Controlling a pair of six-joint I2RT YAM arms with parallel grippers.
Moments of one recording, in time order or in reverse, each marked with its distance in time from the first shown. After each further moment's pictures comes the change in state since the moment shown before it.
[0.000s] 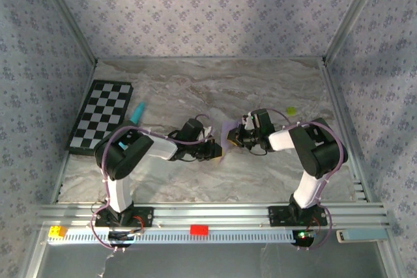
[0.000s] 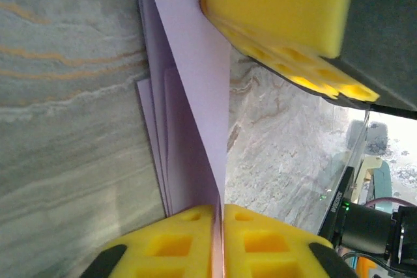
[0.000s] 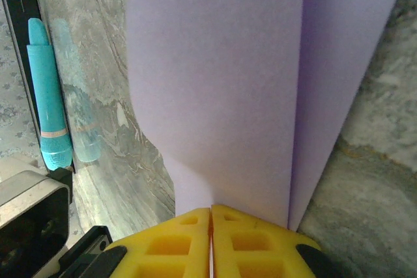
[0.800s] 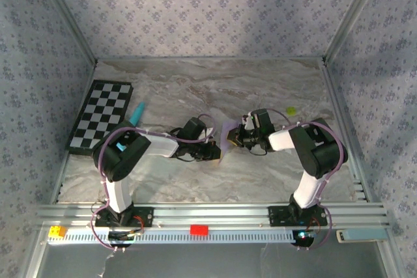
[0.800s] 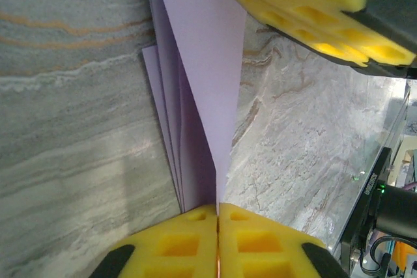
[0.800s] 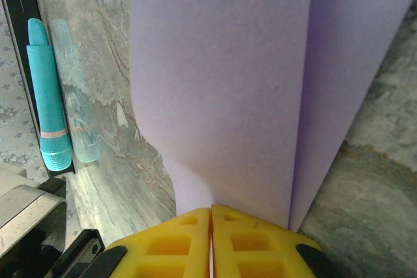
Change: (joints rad) left arm -0.009 -0.023 0.054 -0.199 -0.021 0.131; right arm 0.000 0.000 0.000 0.000 0.001 0.000
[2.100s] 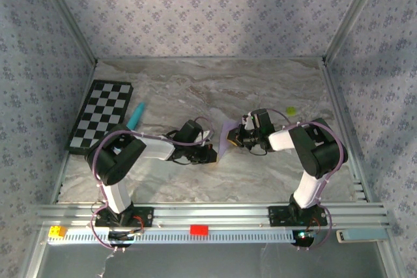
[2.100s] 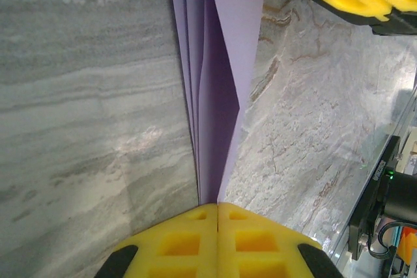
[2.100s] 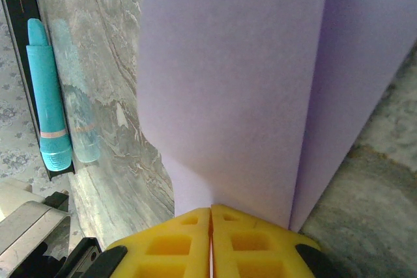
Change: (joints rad) left arm 0.002 -0.056 -0.068 -0.011 -0.005 0.006; right arm 0.000 0.000 0.000 -0.001 0.001 0.000
